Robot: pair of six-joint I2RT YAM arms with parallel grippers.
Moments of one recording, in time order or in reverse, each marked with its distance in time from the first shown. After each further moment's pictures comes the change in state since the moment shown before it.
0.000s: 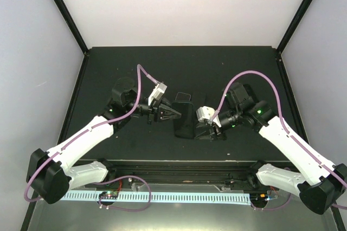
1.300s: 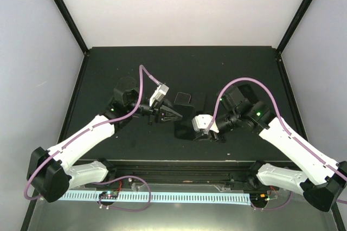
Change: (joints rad) left arm -0.028 0.013 0.014 -0.008 0.023 0.010; right arm 0.117 0.003 0.060 -0.076 0.197 -0.117
